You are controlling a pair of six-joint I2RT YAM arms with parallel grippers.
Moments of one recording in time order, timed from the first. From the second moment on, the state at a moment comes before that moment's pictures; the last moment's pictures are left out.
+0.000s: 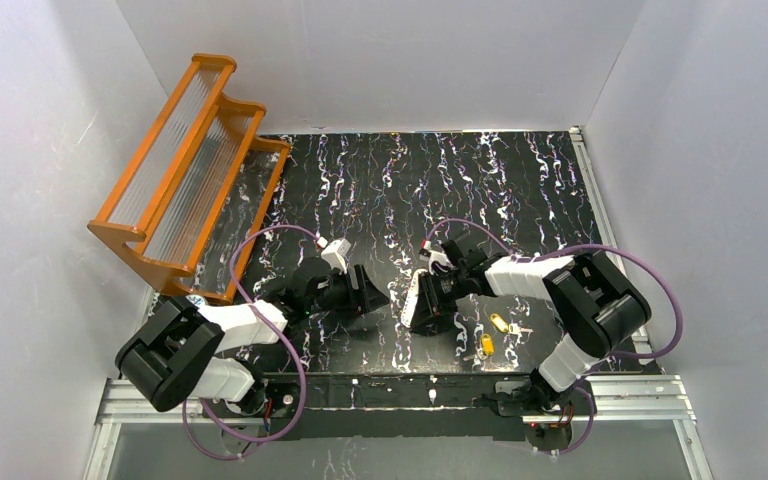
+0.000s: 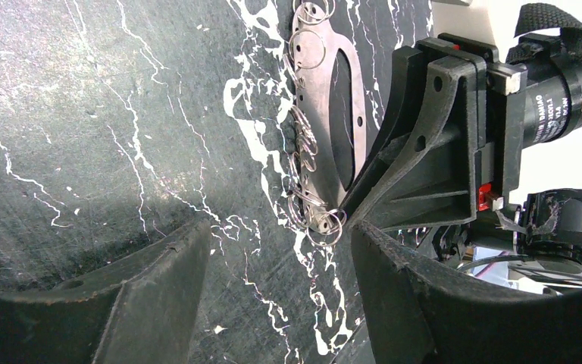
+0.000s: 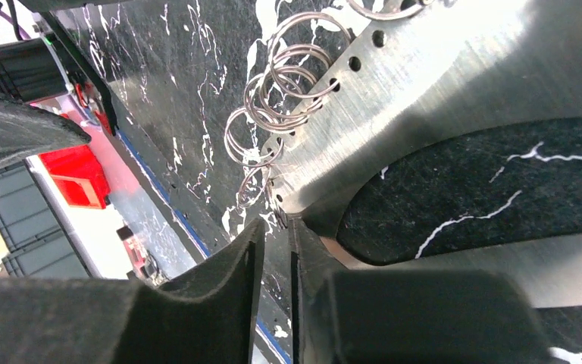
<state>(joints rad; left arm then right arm) -0.68 1.33 0.33 0.47 0.28 -0.77 0.64 1.62 0.67 -0.13 -0.72 0.50</state>
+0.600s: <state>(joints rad) -0.69 1.31 0.33 0.48 0.28 -0.76 0.68 1.64 0.72 -0.14 -0.65 0.48</state>
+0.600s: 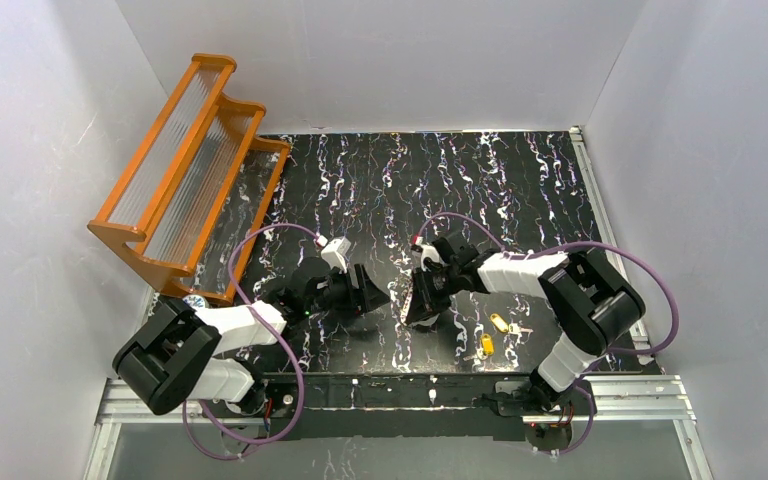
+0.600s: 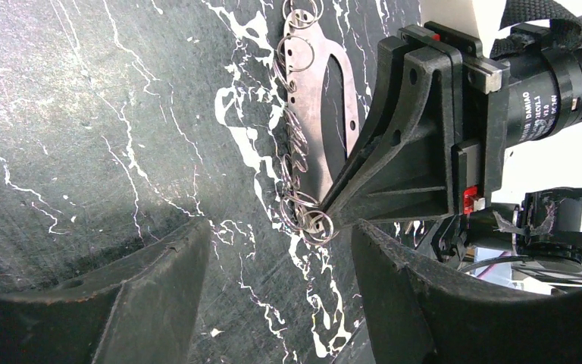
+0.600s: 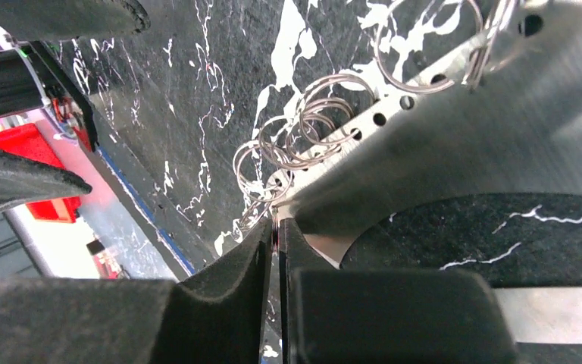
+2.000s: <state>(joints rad) -0.69 1.21 0.37 0.33 0.22 -0.62 0.75 1.62 0.87 -0.38 -0.38 0.35</state>
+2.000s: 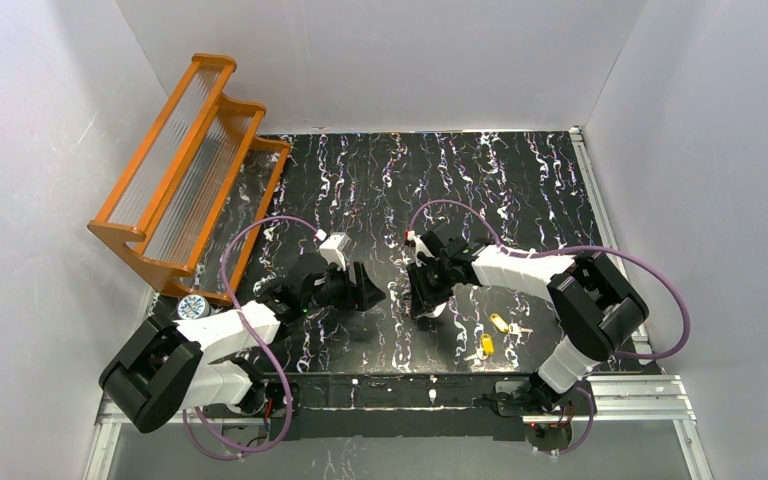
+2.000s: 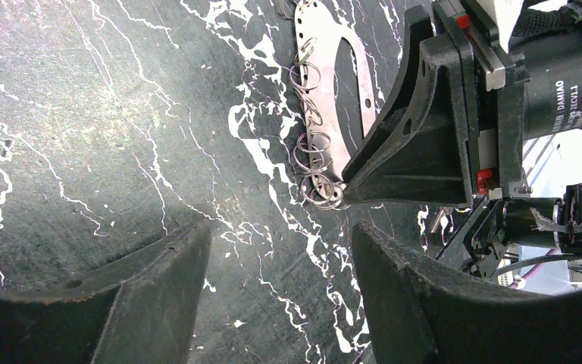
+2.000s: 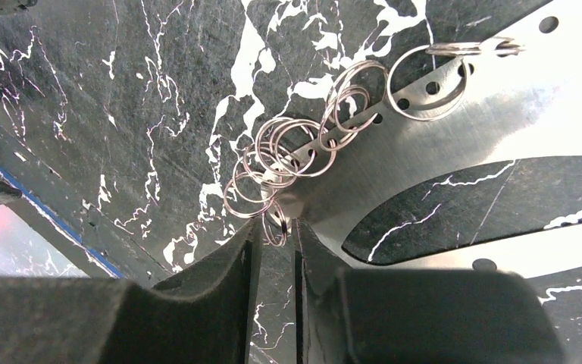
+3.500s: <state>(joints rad) -0.69 1.19 0.37 0.33 0.22 -0.61 0.81 1.55 0.82 -0.36 -0.33 0.41</state>
